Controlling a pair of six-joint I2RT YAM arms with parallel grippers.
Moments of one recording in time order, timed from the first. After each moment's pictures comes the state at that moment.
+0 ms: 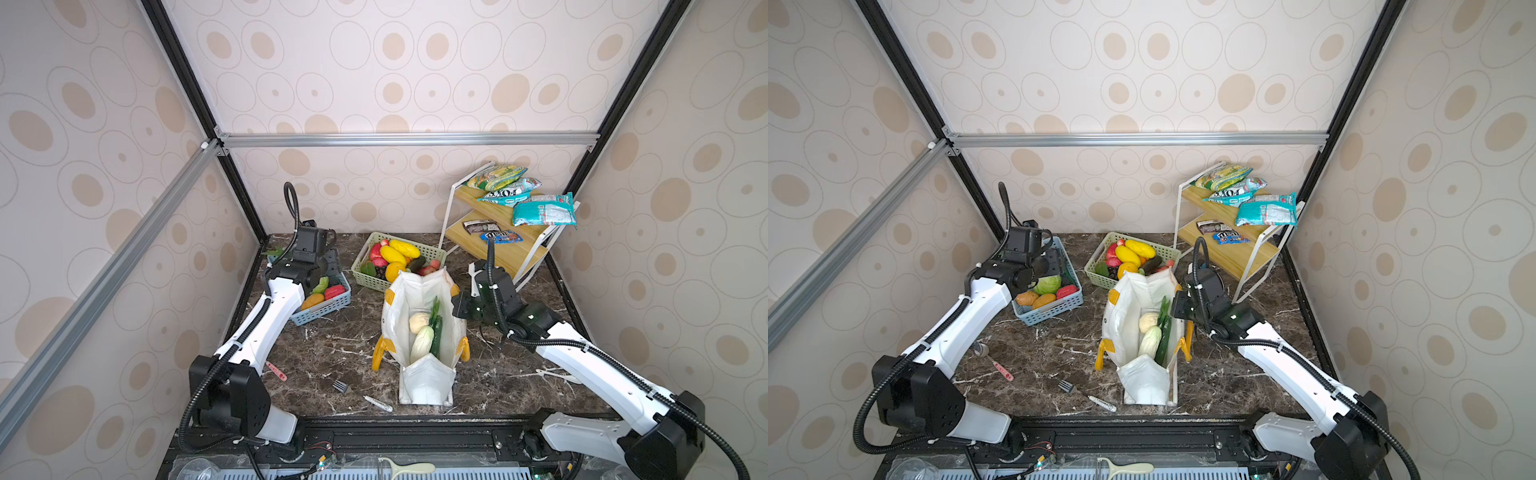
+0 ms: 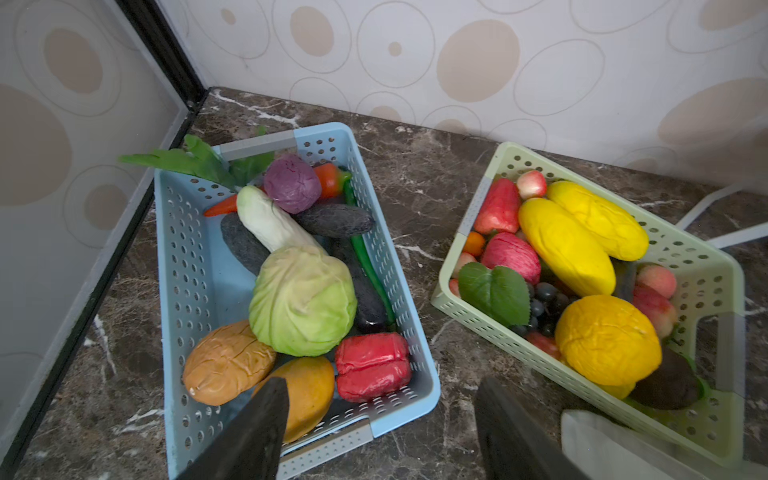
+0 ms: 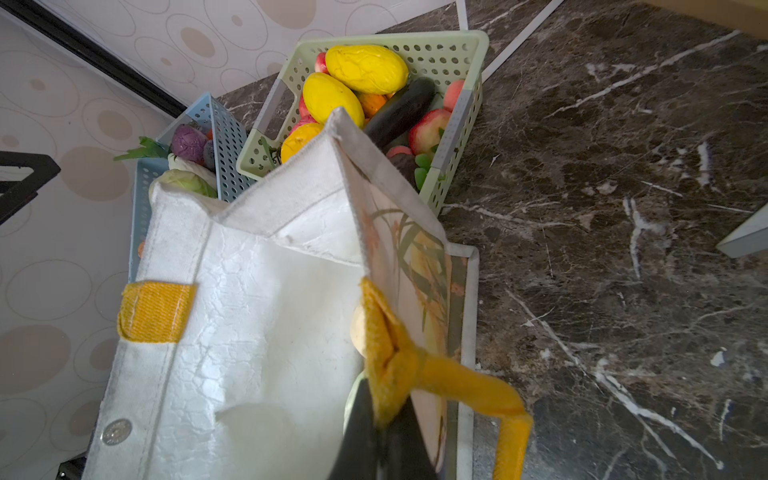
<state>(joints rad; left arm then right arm) -0.19 1.47 1.33 -0.58 -0.23 -0.33 0.60 1.17 1.01 -0.52 0.08 0.65</state>
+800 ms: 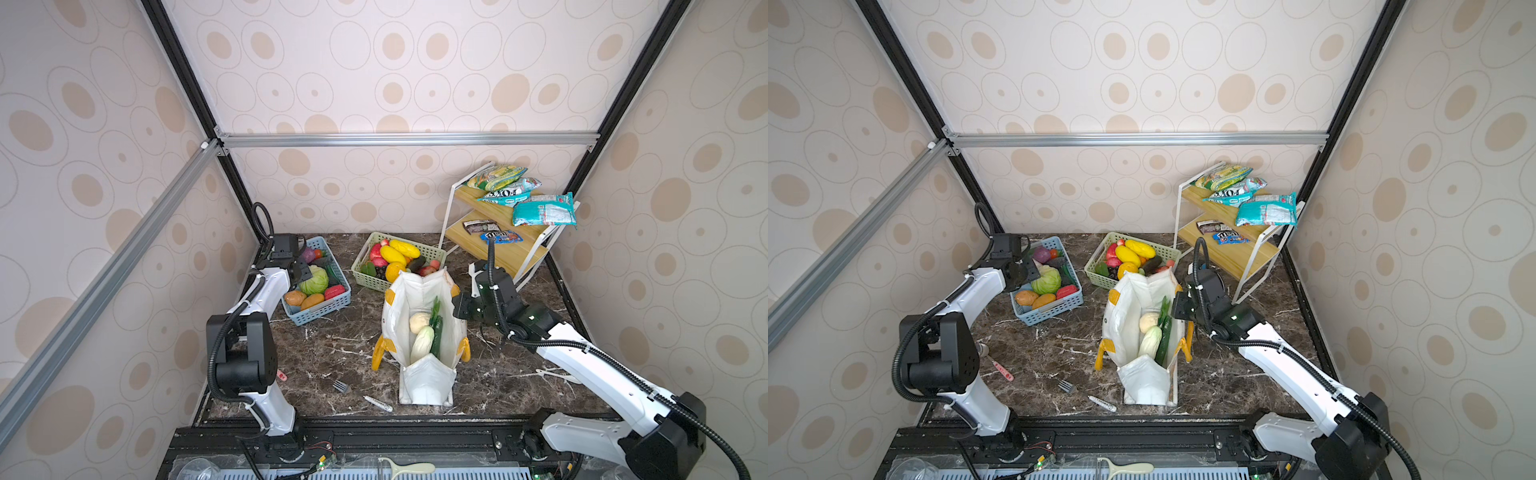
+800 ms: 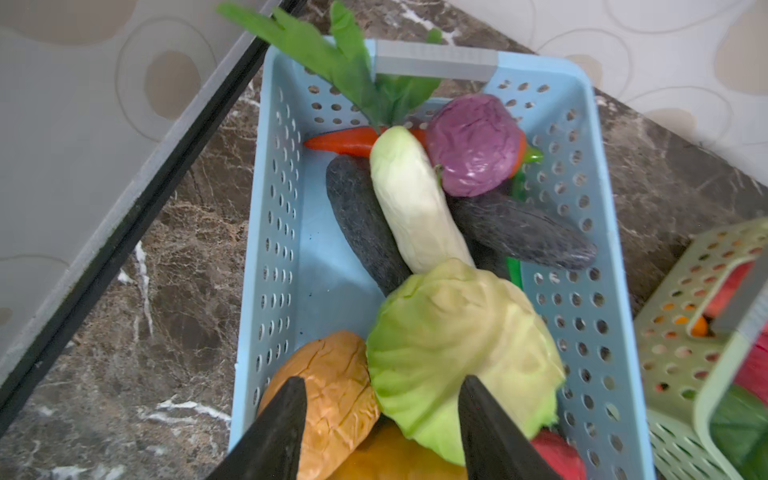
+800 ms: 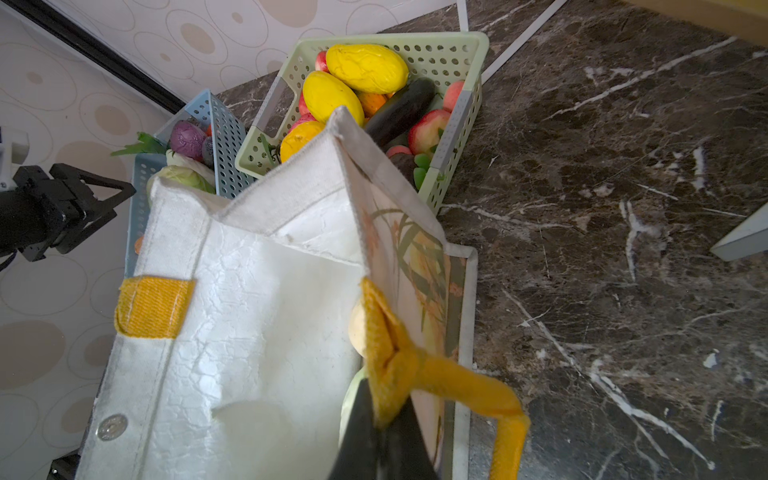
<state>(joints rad) 0.07 1.74 1.32 -0.50 -0.18 -0.44 0.60 1.17 1.01 -0.52 0.09 0.63</state>
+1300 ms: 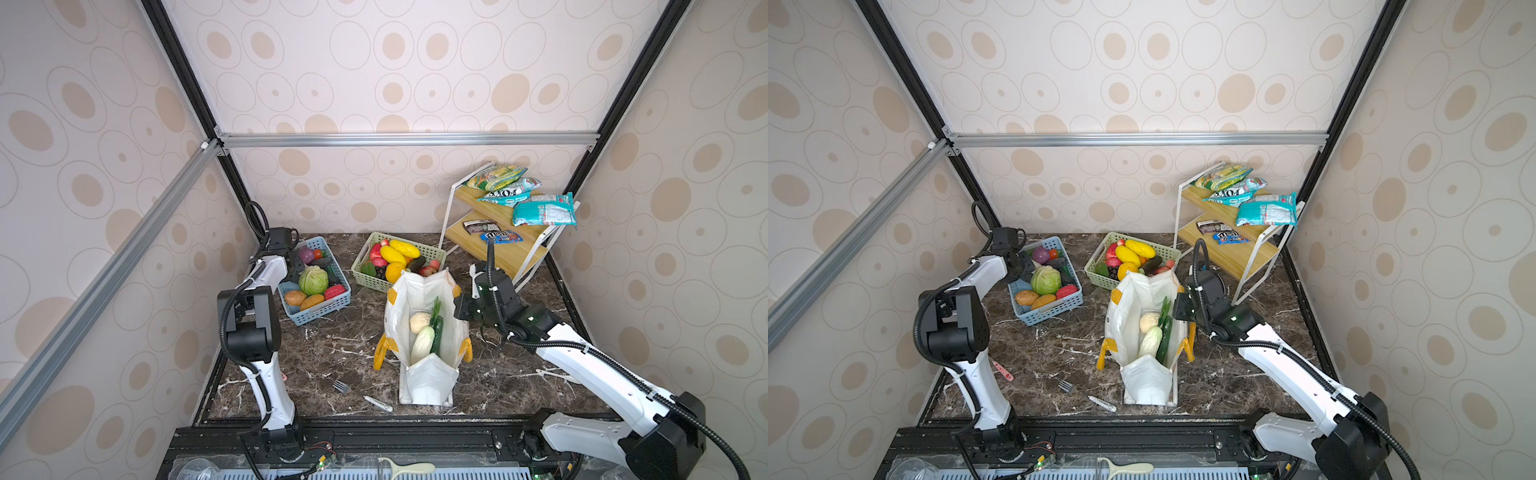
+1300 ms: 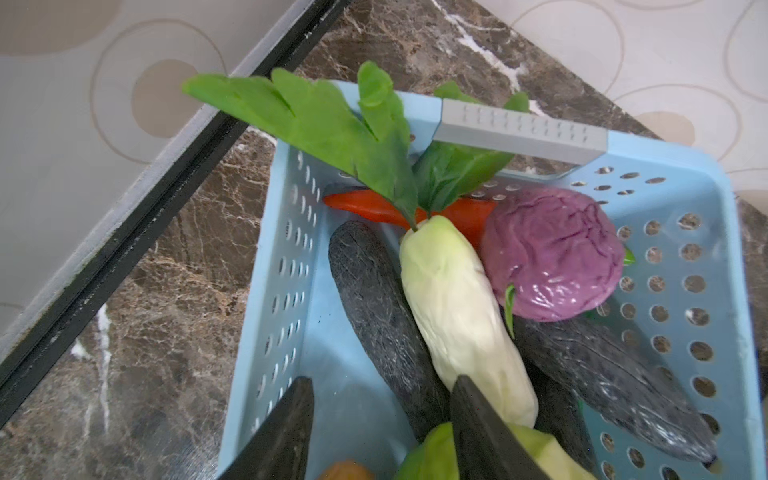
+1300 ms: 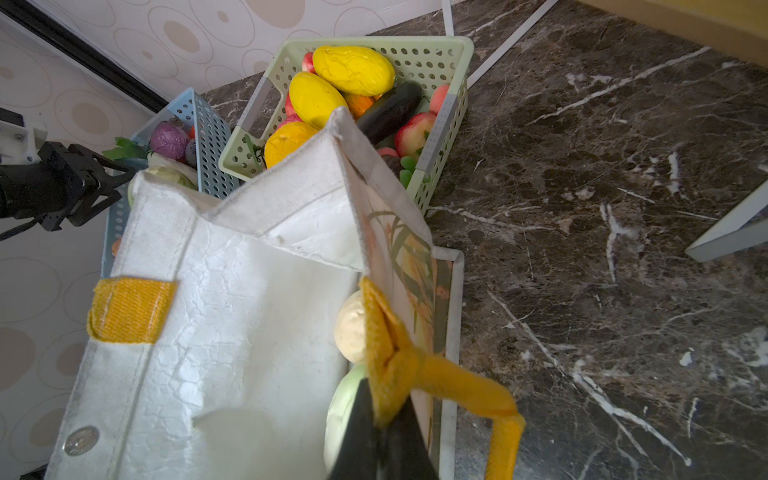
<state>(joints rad) 0.13 1.99 1.53 -0.48 -0.19 -0.47 0.60 1.17 0.99 -0.52 0.12 0.61</state>
